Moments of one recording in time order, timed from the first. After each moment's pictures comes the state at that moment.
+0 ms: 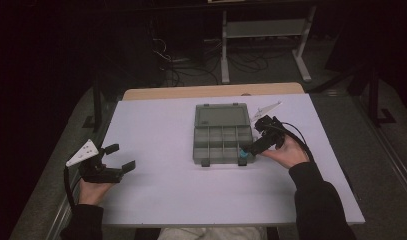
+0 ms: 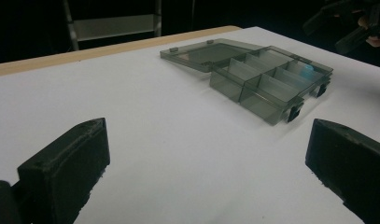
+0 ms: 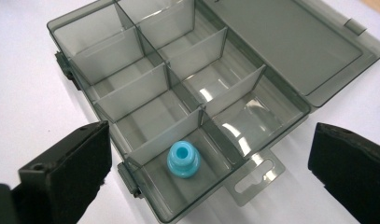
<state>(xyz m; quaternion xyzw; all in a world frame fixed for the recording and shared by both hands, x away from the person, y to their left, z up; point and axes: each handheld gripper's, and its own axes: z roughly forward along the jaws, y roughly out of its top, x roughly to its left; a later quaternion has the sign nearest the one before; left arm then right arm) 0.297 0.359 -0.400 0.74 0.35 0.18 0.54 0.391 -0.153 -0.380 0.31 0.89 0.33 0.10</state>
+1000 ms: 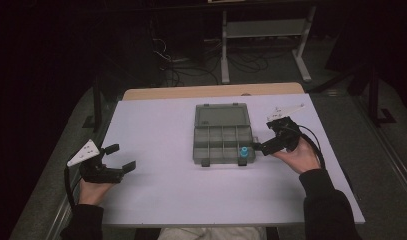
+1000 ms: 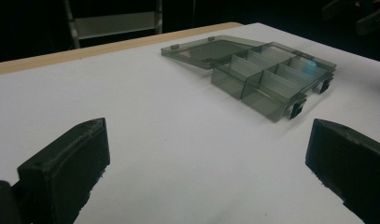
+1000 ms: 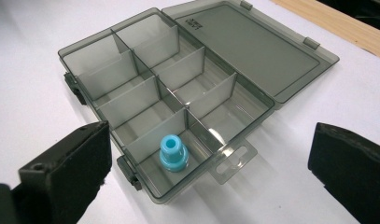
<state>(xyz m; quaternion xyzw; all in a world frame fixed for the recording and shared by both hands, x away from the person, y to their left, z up) 0.298 0.358 -0.401 0.75 0.35 0.18 0.54 0.373 -0.188 -0.372 0.33 0.85 0.39 0.13</state>
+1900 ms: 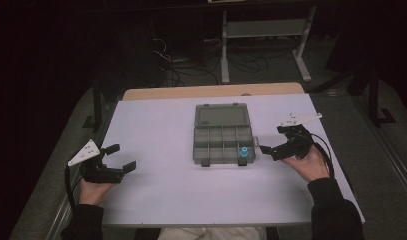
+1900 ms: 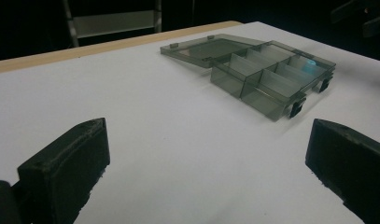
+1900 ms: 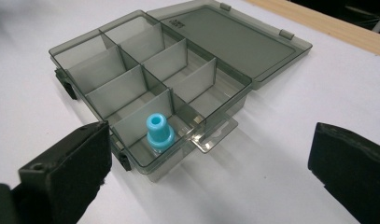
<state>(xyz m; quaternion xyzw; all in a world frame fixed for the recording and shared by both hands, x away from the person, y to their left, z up) 0.298 0.357 -0.402 0.75 0.35 0.18 0.53 0.356 -0.217 -0.386 0.36 0.82 0.42 0.14</state>
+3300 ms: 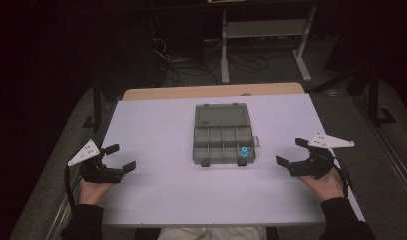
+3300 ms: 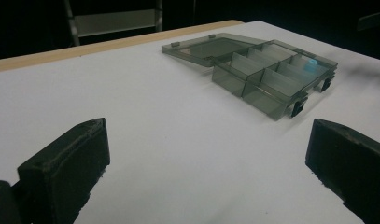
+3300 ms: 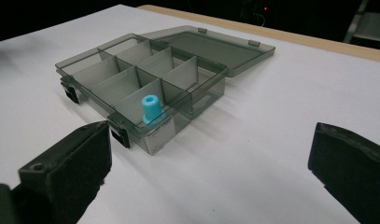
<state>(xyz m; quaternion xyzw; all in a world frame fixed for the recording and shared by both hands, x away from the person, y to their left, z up) 0.299 0.358 -0.402 0.75 0.35 0.18 0.53 0.305 -0.261 -0.415 0.39 0.75 0.50 0.18</state>
